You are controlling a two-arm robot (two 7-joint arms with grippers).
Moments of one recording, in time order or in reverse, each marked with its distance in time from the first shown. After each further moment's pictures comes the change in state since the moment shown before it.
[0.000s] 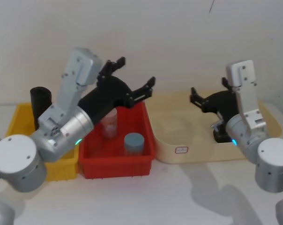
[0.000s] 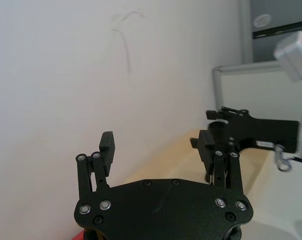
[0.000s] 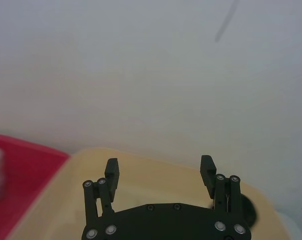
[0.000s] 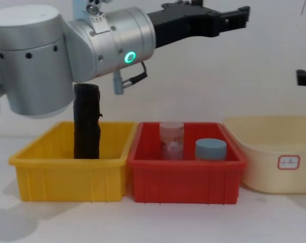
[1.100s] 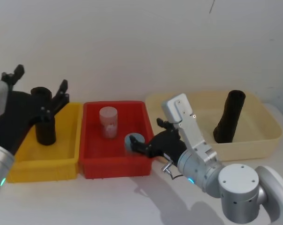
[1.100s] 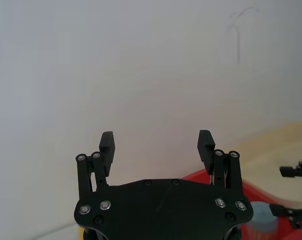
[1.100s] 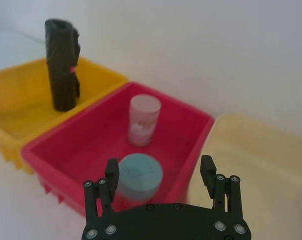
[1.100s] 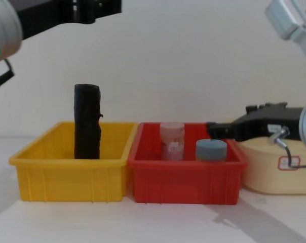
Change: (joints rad) left arm 0.416 0.159 -0.228 -0.483 0.145 0.082 0.343; right arm -0.107 -0.040 -0.177 -0.137 -0.012 0.162 0.179
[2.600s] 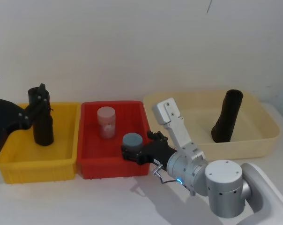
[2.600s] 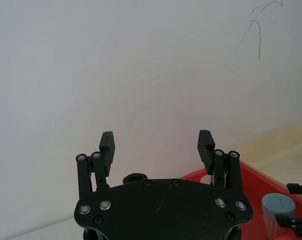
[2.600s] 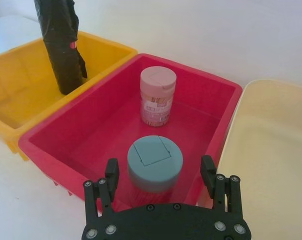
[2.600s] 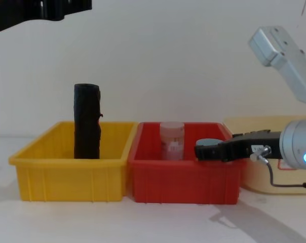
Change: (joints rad) left arm 0.094 0.030 -0.054 -0.090 0.020 0.017 0.056; right arm 0.064 -0.038 -0.012 0.130 0.074 0.075 0.022
